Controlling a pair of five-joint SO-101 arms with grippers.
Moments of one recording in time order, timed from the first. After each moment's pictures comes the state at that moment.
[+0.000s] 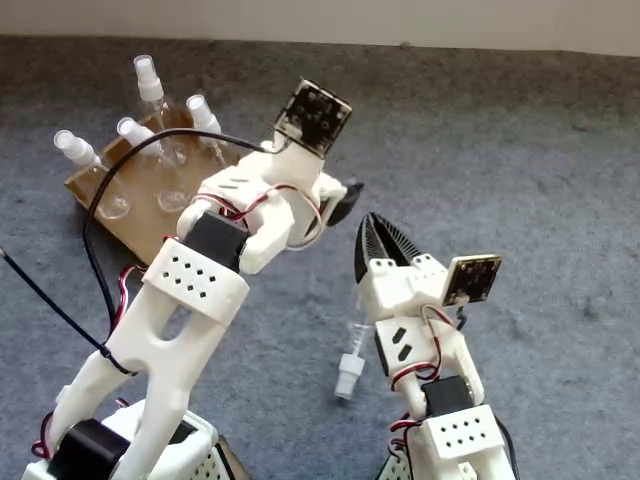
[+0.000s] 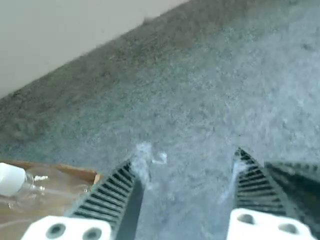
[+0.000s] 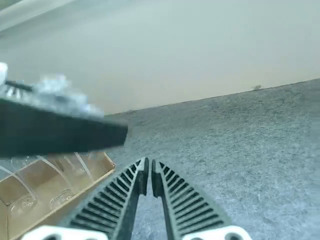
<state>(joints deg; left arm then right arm) 21.8 -25.7 24.0 46.1 -4.7 -17.8 -81.7 96.0 -2.7 -16.5</state>
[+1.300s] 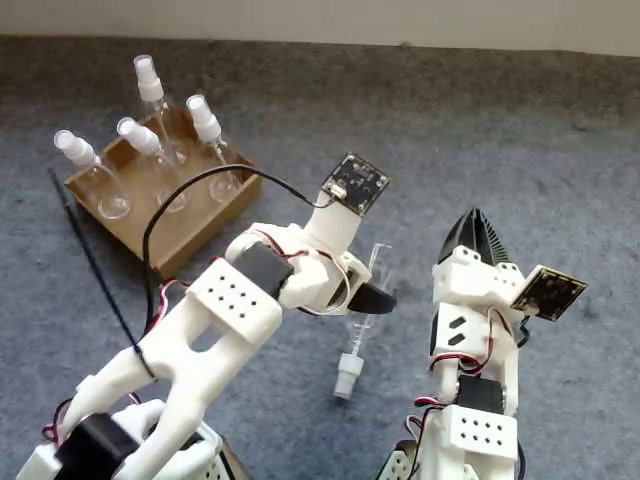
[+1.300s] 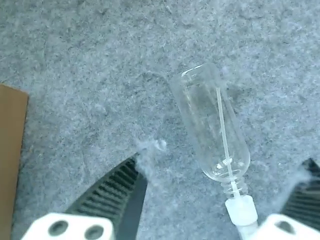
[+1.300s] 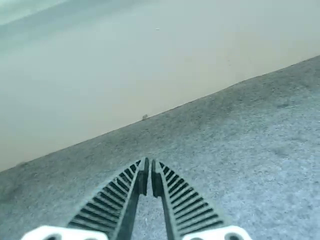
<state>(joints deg) 32.4 -24.0 33.1 56.7 6.6 6.0 -81.7 96.0 -2.7 -16.5</state>
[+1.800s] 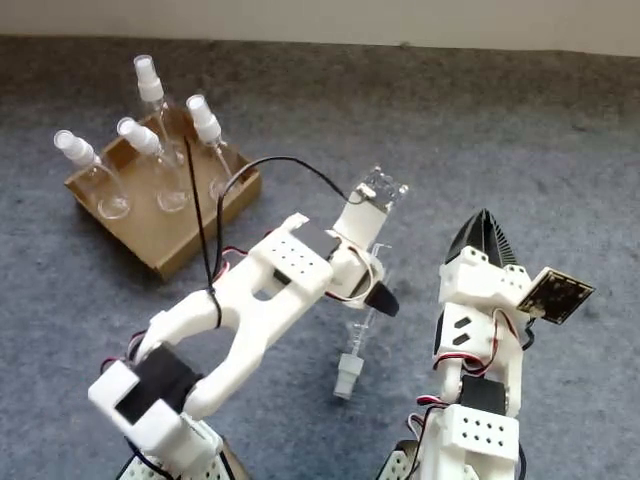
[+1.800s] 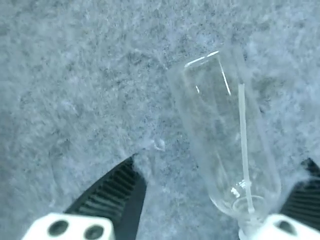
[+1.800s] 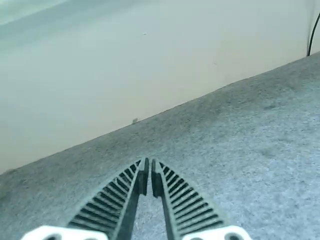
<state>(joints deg) 32.7 2.2 23.1 52.4 6.6 7.7 -81.7 96.0 -2.7 -16.5</state>
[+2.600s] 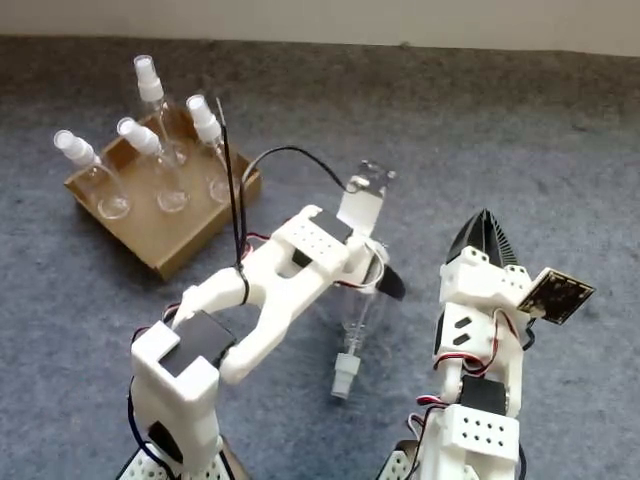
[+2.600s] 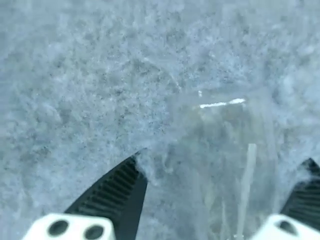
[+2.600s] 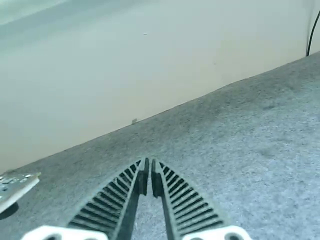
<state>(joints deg) 31.7 16.7 12.8 52.4 18.7 7.9 -81.7 96.0 -2.7 -16.5</state>
